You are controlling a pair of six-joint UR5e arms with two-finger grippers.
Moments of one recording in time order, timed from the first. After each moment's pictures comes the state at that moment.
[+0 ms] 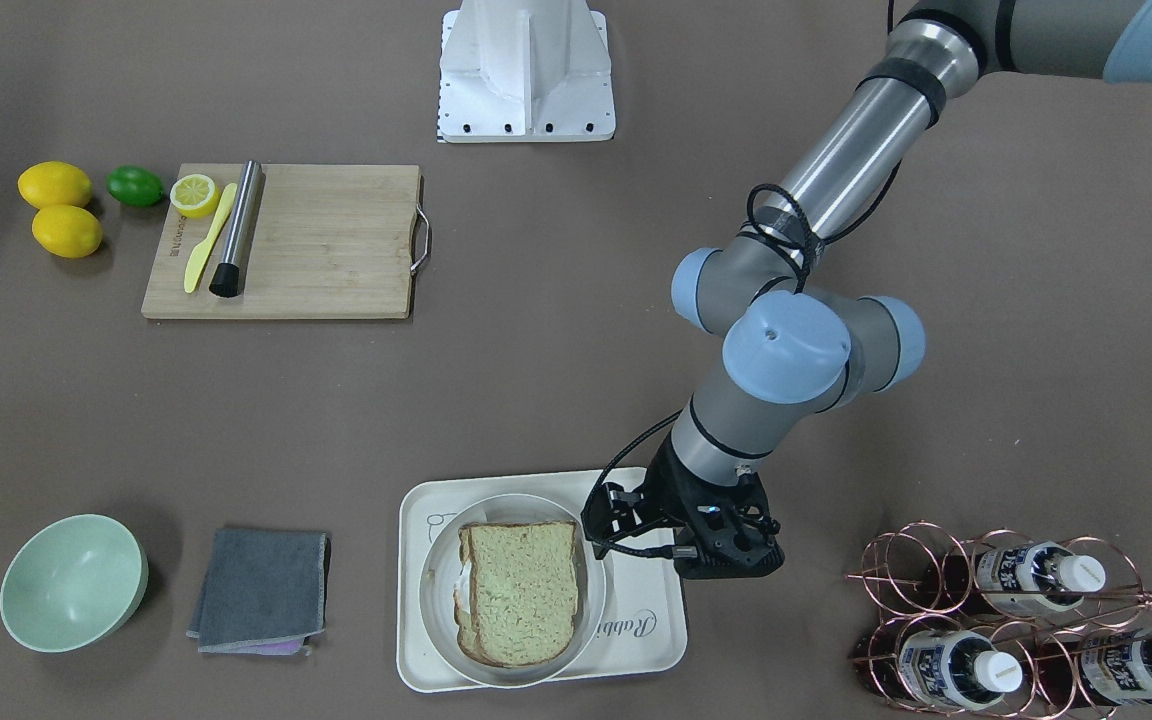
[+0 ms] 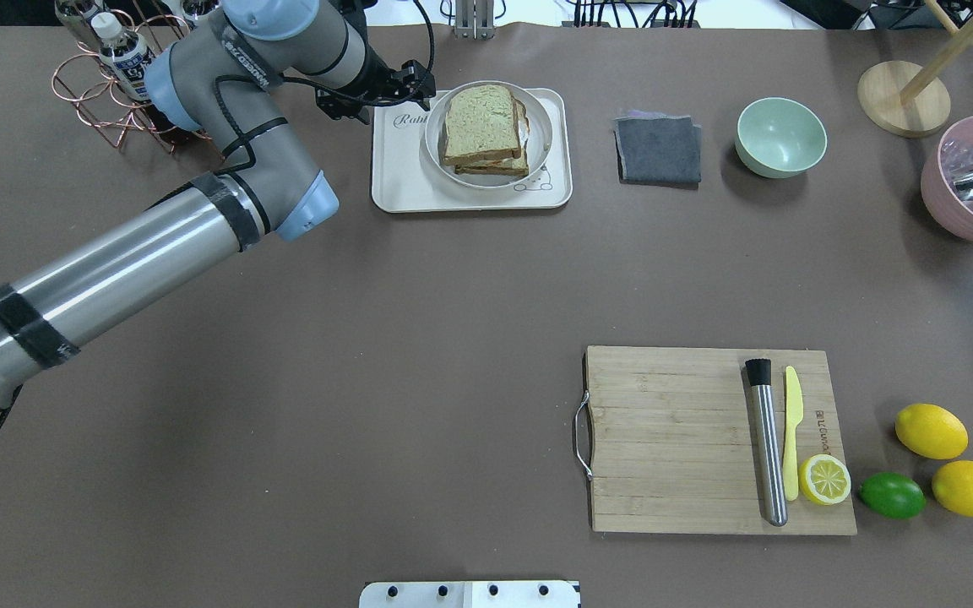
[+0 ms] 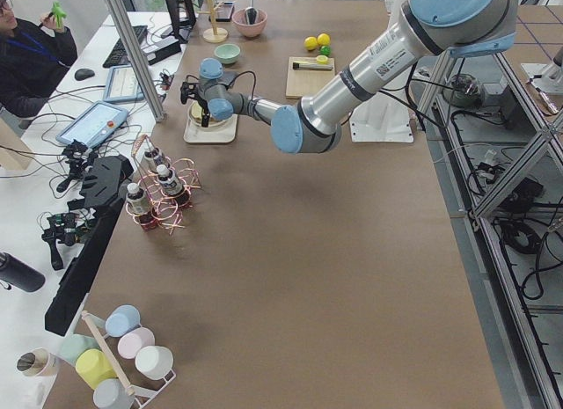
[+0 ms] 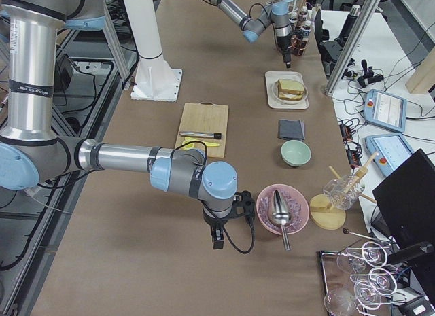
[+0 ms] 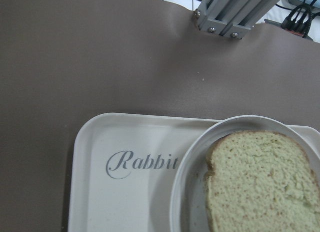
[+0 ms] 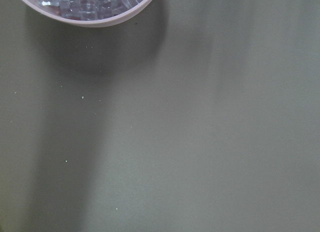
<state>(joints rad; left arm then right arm) -0.85 -2.48 -1.05 -2.24 -2.00 -1.20 1.70 -1.73 1.73 -1.71 2.28 -0.37</state>
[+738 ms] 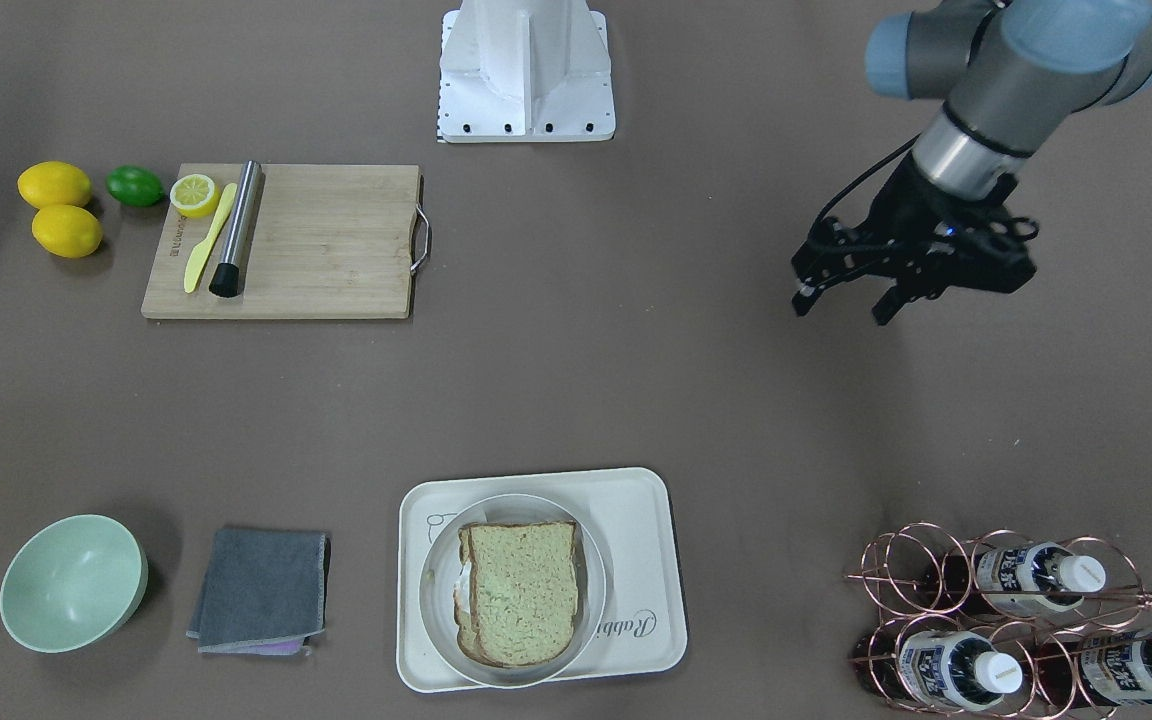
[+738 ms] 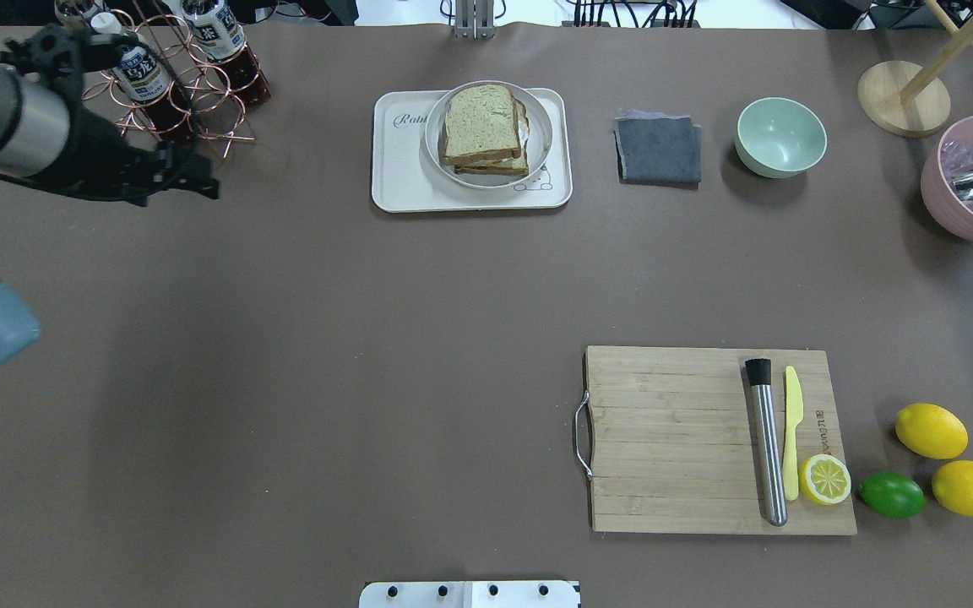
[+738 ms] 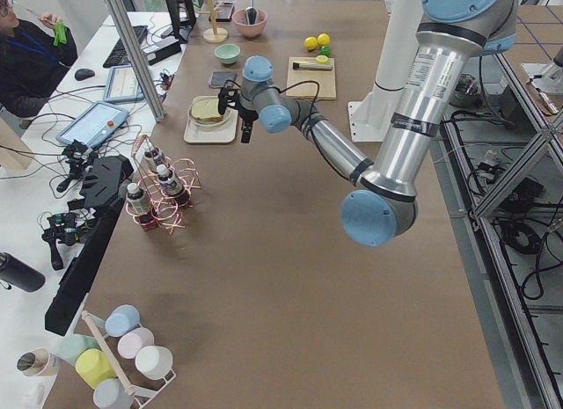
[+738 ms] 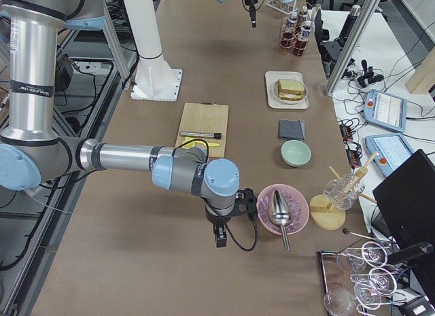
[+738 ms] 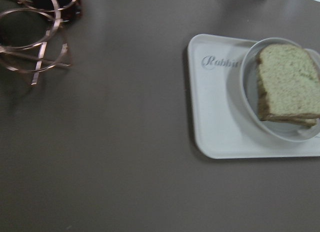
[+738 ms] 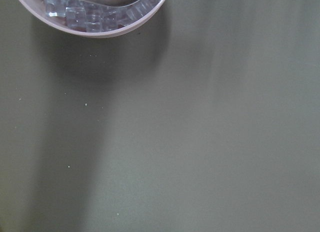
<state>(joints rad) -0.96 -1.79 -1.98 -1.86 -2.12 -0.98 1.70 -1.72 1.73 -1.71 2.28 -0.37</state>
